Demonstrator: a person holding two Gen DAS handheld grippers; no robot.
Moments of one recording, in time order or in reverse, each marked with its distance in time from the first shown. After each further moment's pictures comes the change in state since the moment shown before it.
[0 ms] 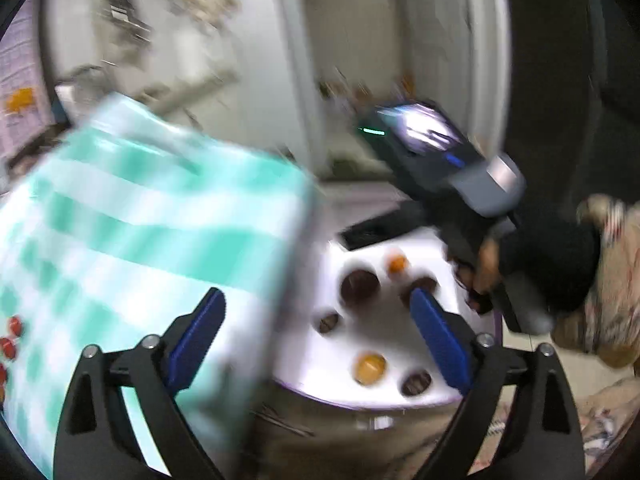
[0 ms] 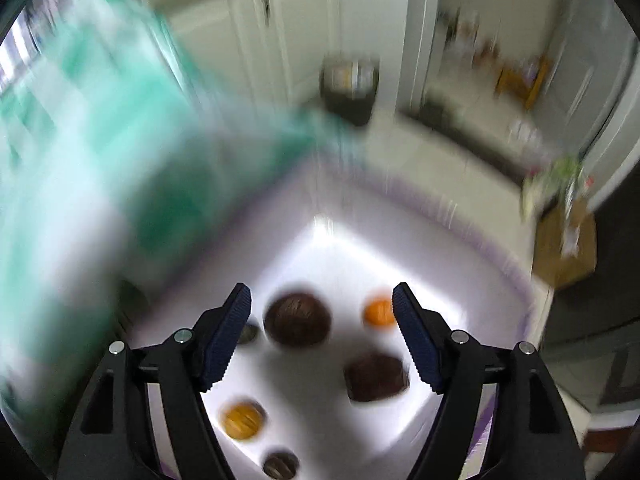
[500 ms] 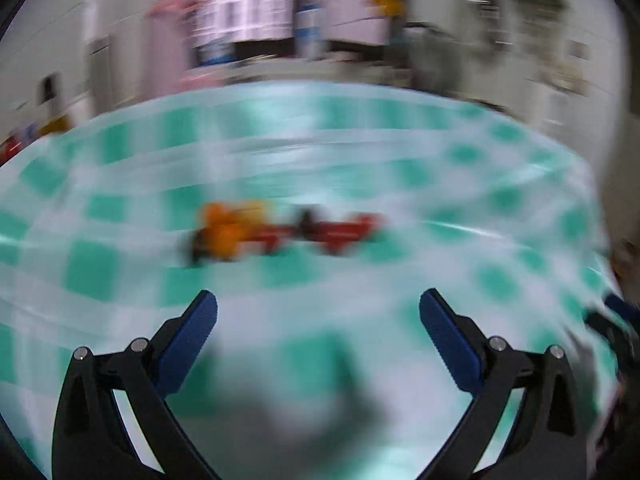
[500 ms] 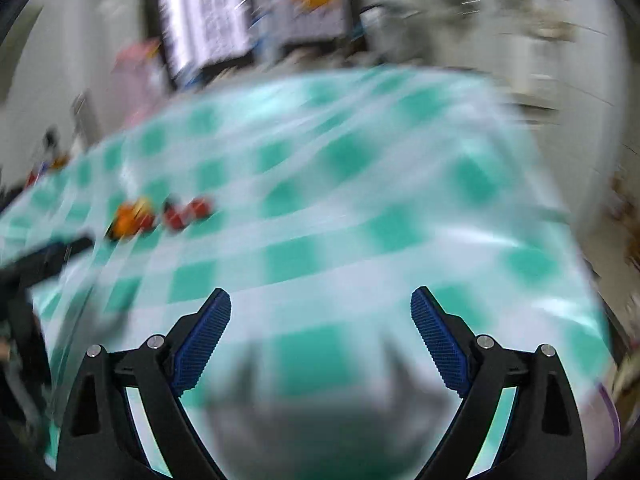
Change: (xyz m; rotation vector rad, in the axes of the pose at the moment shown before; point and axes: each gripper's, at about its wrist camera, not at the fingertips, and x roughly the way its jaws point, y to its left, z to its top) left arm -0.127 0.359 -0.118 -0.749 0.065 0.709; right arm -0.081 0.299 0.021 -0.457 -0.200 0.493
